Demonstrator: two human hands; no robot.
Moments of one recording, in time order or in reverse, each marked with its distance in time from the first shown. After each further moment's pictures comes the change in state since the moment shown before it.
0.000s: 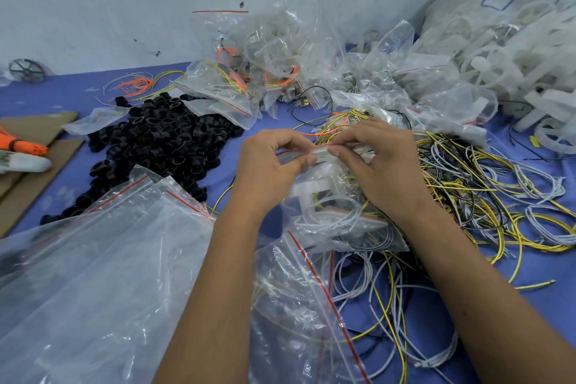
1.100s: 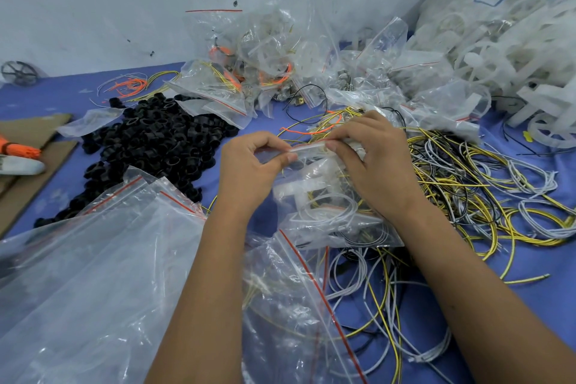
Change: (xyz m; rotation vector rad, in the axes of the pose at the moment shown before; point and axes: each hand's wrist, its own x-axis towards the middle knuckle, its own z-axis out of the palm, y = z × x) left_hand 0.000 -0.017 -0.004 -0.049 0.106 -0.042; right_hand -0.001 0.001 0.001 -0.104 -0.002 0.004
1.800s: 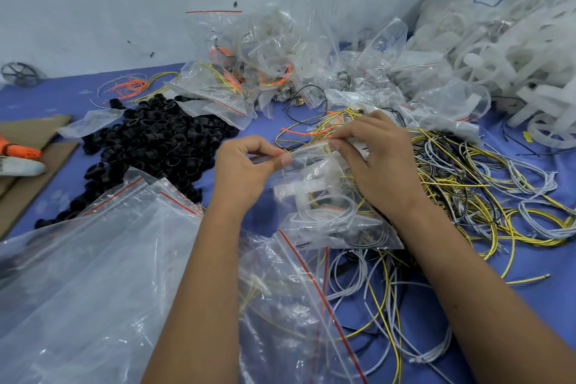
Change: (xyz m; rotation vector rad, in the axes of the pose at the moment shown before) left_hand 0.001 -0.008 -0.004 -0.161 -0.032 -0.118; right_hand -0.001 0.005 -0.001 0.013 0.032 0.019
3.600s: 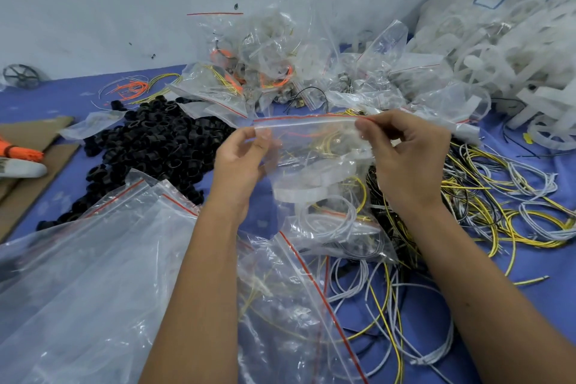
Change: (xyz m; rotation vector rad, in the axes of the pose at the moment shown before) left_hand 0.001 0.000 -0.001 -0.420 0.047 -0.238; right_hand 0.000 0.003 -0.009 0.163 0.302 0.211
